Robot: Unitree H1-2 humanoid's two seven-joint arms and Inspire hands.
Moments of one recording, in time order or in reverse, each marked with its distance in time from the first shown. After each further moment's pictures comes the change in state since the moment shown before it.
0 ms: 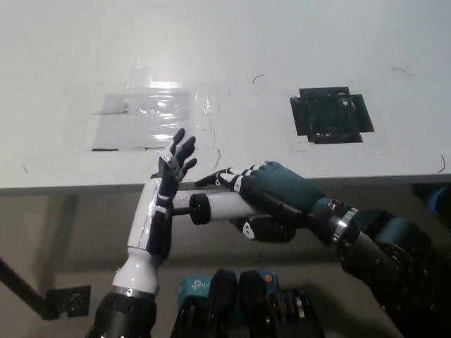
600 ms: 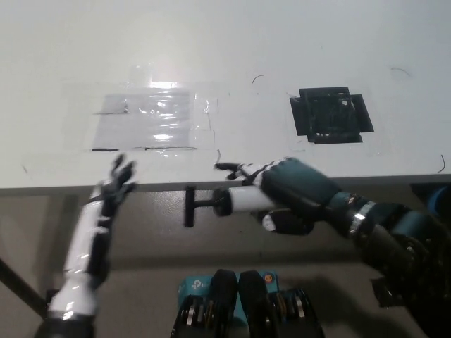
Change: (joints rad) left_arm 0.107 0.162 0.142 -0.022 -0.051 -0.010 -0.010; right_arm 0.001 -0.077 -0.055 0.058 -0.003 -0.057 -0.012
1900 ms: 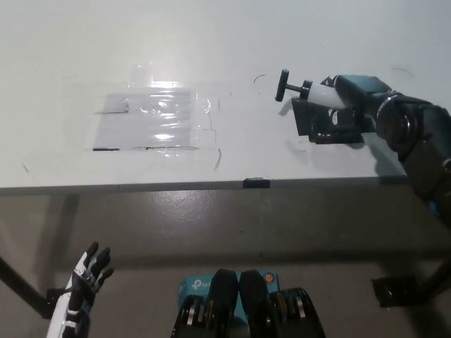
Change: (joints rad) left_arm 0.299 0.015 -0.021 -0.009 -0.081 -0.151 -0.018; right_arm -0.548 0.046 0.016 1.274 -0.066 -0.067 -0.363
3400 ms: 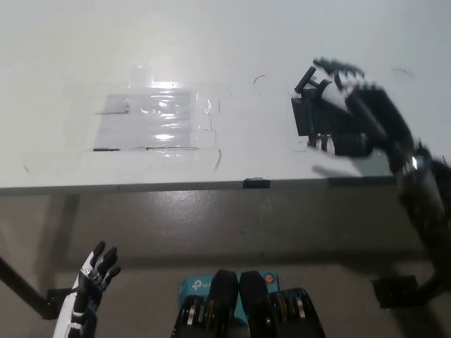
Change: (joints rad) left_arm -0.012 -0.003 -0.019 0.026 -0.012 -0.038 0.001; right_arm 0.524 -0.034 -0.212 -0.852 0.147 -0.161 -0.163
